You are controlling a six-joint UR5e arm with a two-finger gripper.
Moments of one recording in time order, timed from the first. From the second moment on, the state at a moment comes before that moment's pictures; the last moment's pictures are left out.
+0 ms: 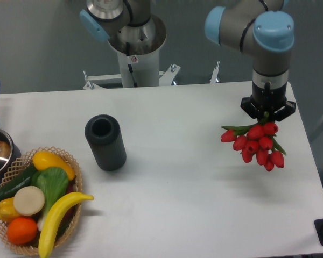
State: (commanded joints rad) arm 2.81 -1.88 -1.65 -0.94 1.61 1.14
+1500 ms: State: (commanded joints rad) arm 2.81 -2.00 -1.63 -0.82 1.59 1.16
